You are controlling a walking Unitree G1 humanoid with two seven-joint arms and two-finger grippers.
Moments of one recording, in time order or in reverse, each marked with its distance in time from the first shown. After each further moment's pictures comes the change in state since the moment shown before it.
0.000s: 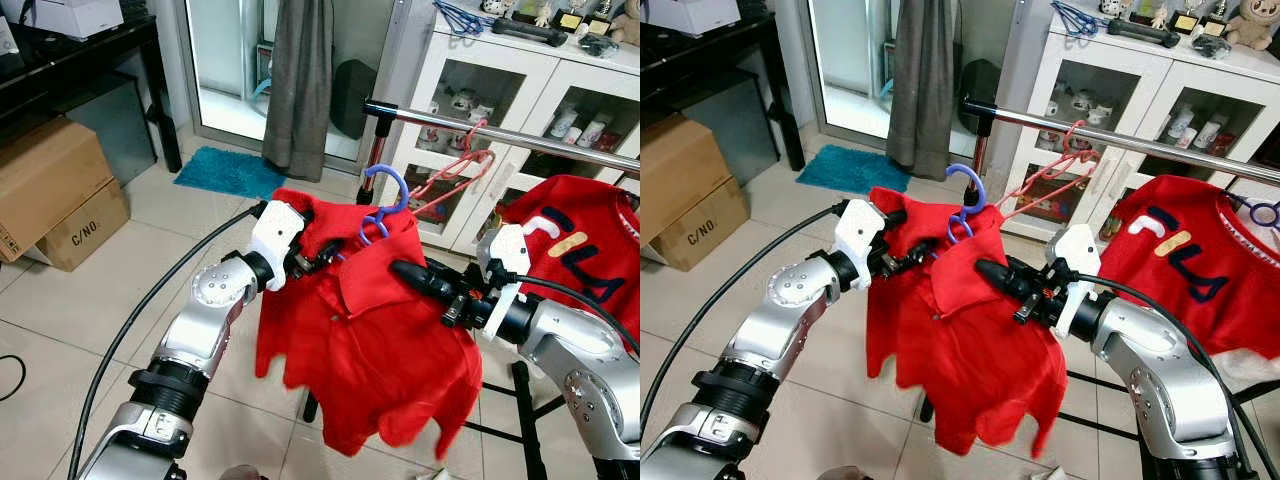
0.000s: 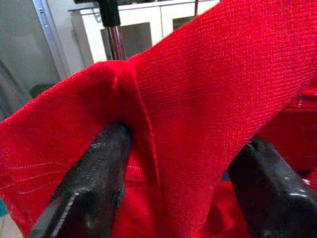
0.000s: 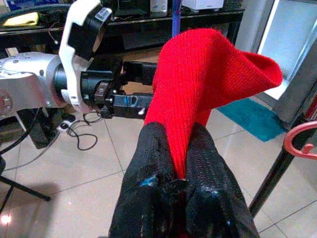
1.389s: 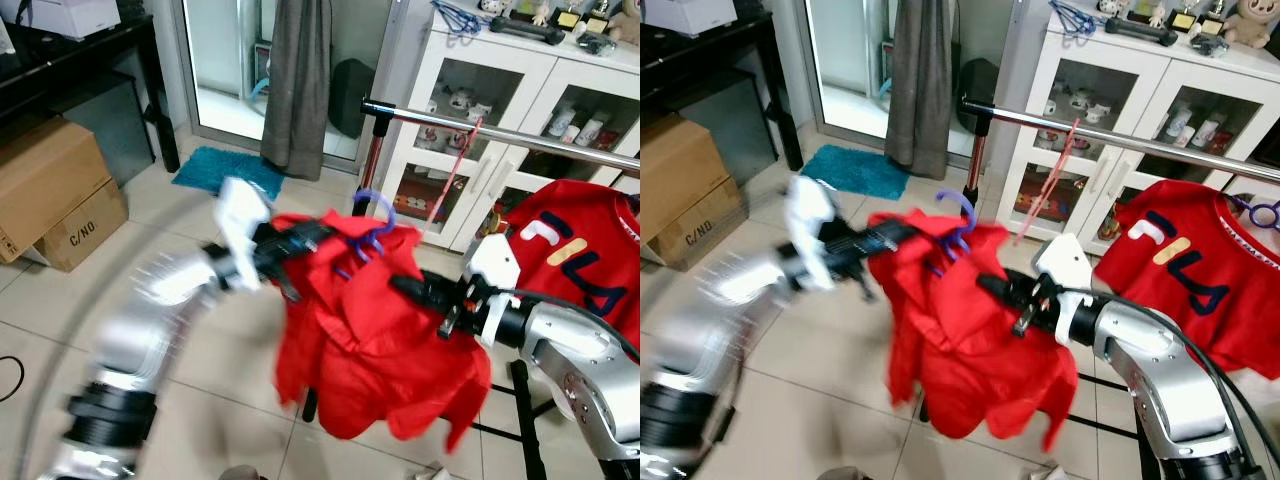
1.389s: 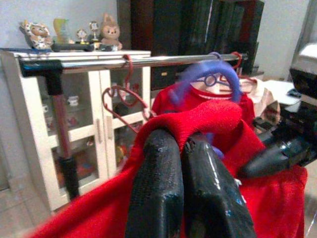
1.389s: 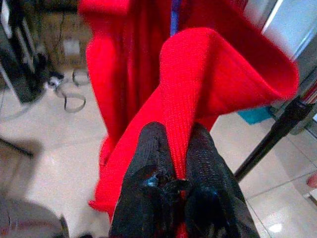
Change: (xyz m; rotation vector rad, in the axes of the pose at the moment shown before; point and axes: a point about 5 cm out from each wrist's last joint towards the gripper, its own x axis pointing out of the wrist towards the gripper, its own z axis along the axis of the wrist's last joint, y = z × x) left arm -0.051 0.011 0.060 -0.102 -0.144 -0.270; right arm -0.002 -0.003 -0.012 -0.148 0.157 0.024
